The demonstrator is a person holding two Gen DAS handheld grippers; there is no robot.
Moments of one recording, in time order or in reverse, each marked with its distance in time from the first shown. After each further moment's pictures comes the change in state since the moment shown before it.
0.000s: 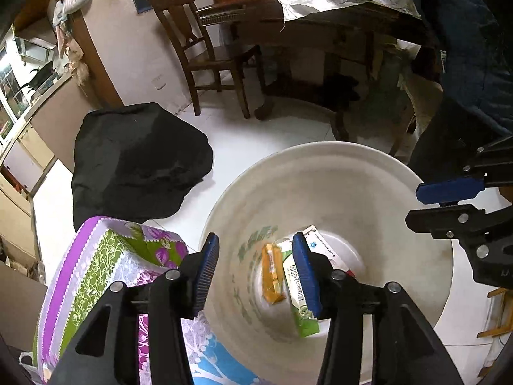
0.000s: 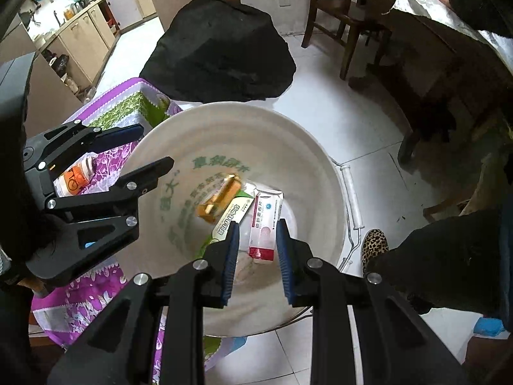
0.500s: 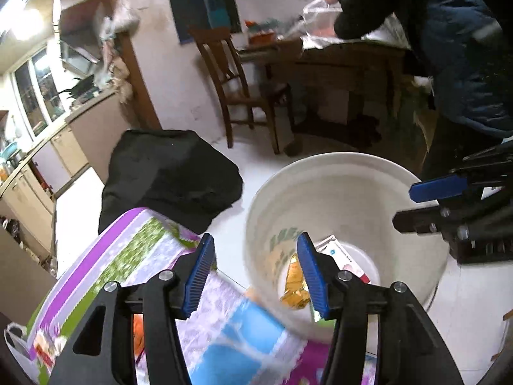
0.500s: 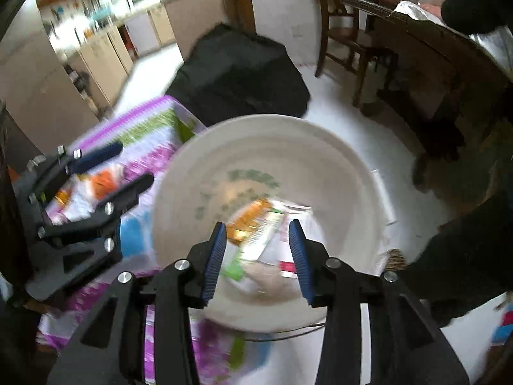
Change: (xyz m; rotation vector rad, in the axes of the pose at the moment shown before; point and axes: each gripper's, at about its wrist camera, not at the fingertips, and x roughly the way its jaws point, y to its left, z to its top) left arm -0.075 0.006 -0.081 -0.079 -0.217 0.130; right arm -0.016 0.029 -0.042 0.007 -0.199 0.087
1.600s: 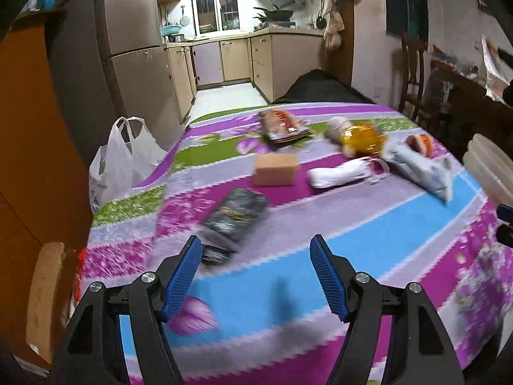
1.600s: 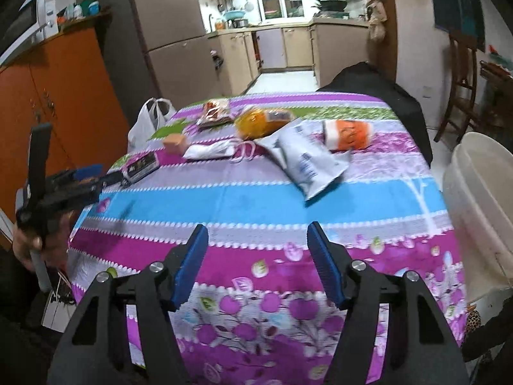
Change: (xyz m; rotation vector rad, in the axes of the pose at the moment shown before) left arm -0.261 0.251 -0.368 -0.564 0.135 0.488; right arm 0.008 0.277 -0.154 -0.383 -0.169 0.341
